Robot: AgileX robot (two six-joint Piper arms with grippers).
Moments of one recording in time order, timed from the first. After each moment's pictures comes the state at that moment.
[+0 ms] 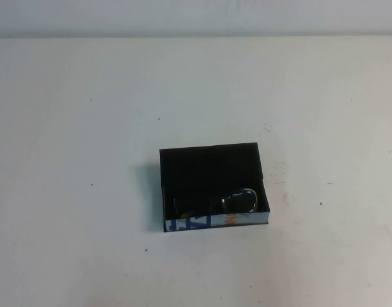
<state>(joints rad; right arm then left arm) 0.07 0.47 -0.63 0.26 0.54 -0.32 -0.03 -0.02 0.02 -0.01 0.36 0.08</state>
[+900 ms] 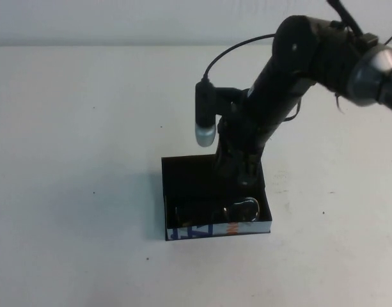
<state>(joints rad) 0.51 2.06 -1.85 0.40 1.21 -1.17 -0.03 -0.02 0.02 -0.01 0.36 0.08</state>
